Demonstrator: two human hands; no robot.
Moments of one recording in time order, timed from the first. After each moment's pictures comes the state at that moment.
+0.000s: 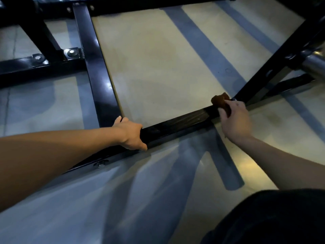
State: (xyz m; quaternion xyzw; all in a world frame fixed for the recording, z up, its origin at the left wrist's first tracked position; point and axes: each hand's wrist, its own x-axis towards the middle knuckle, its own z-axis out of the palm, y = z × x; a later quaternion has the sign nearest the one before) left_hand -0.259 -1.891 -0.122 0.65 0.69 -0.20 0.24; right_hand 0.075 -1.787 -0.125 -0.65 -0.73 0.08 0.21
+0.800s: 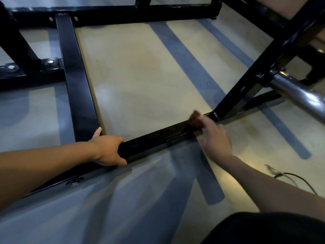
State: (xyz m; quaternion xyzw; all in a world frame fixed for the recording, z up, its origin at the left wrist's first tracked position) left_hand -0.263 -1.886 -0.126 0.67 0.67 -0.19 0.25; right_hand 0.100 -1.788 -0.148 -0.58 -0.79 0.07 0.18
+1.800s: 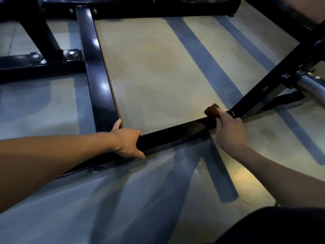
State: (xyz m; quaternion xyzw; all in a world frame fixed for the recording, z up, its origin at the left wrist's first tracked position) left_hand -0.266 -1.892 -0.125 0.69 0.66 -0.17 0.26; right_hand 0.076 -1.778 -0.126 -0.63 -0.76 0.03 0.16
